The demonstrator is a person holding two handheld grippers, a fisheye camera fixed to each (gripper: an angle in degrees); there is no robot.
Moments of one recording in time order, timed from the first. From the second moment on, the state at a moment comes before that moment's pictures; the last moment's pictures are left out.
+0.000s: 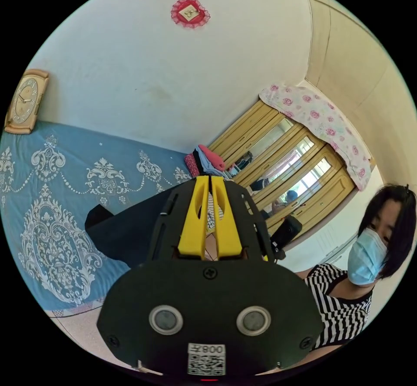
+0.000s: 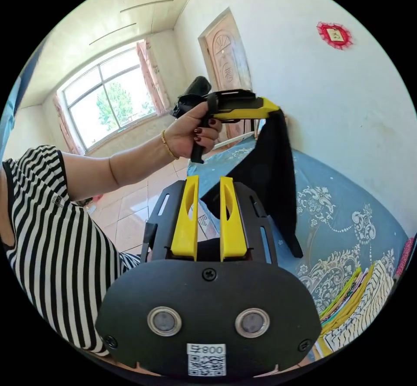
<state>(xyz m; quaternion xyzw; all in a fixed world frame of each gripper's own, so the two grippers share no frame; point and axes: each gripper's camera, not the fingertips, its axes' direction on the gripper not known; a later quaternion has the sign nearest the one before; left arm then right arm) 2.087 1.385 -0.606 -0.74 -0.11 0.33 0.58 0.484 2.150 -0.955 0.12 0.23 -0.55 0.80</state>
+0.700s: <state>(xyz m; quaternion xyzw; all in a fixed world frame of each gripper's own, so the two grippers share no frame) 2.162 1.397 -0.643 -0.74 -0.07 0.27 0.62 0.498 2.111 -0.867 0.20 0.35 -0.40 0.82</state>
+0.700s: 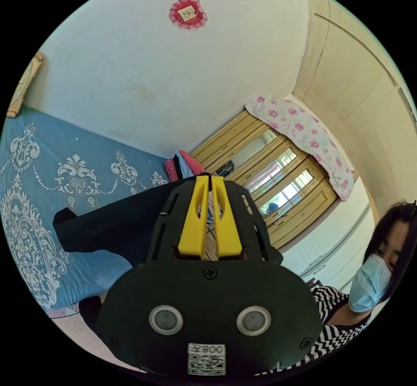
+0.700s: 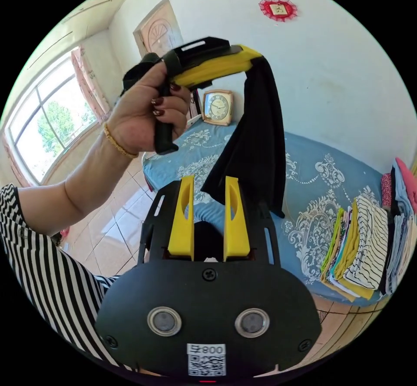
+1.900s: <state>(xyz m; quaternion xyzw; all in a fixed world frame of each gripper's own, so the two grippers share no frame) 2.166 1.454 -0.696 -0.76 -0.09 0.24 0.60 0.500 2.036 -0.815 0.26 0.40 -0.28 0.83</state>
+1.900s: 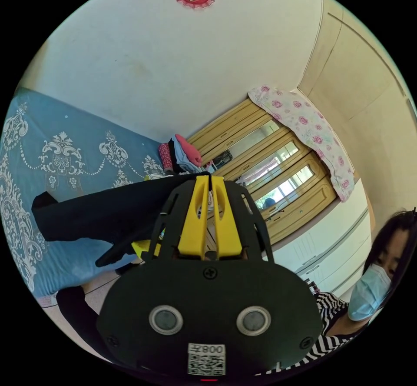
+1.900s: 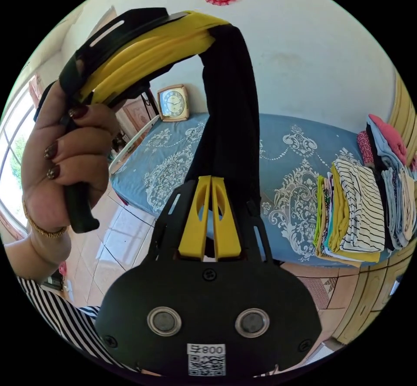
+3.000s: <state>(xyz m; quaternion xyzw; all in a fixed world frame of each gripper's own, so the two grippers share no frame) 2.136 1.461 -0.708 -0.84 -0.12 0.24 0.47 0.380 2.081 -0.519 -0.13 0.70 -0.63 0.31</state>
